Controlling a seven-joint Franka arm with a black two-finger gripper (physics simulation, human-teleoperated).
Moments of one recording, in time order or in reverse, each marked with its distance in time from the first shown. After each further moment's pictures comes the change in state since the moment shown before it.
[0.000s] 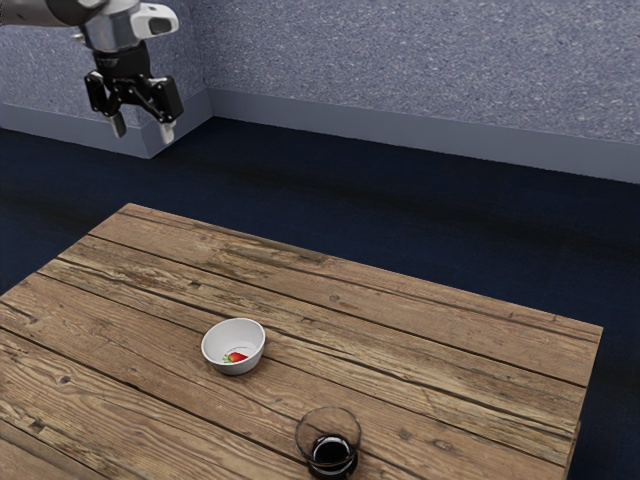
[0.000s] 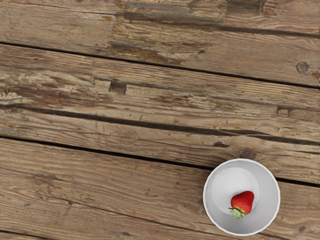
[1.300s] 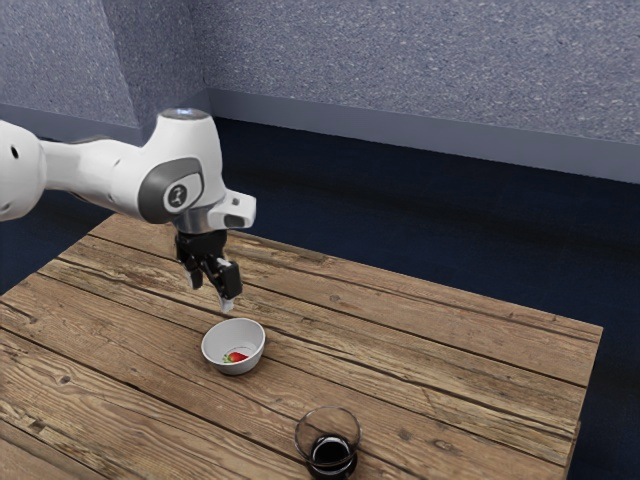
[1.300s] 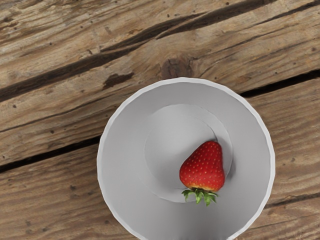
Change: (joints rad) arm -0.201 -0.036 0.003 -0.708 0.027 0.562 0.248
